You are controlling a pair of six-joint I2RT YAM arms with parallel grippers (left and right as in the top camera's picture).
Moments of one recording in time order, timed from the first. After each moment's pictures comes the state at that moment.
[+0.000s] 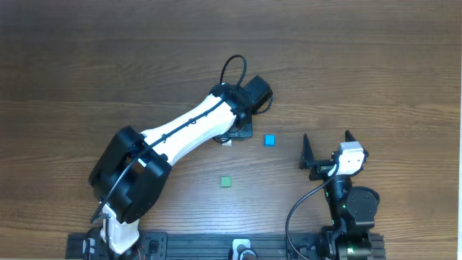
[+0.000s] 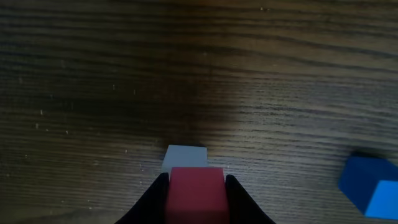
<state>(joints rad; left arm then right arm) -0.77 1.99 1.47 -0.95 -0.12 -0.80 0.03 0.01 0.01 -0.07 -0.08 0.02</state>
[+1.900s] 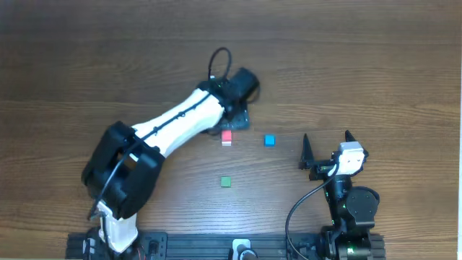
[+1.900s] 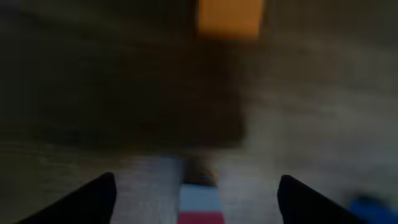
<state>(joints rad) -0.68 1.98 1.44 -0.85 -0.11 -0.81 0.03 0.01 0.01 -0.07 -0.08 0.02</state>
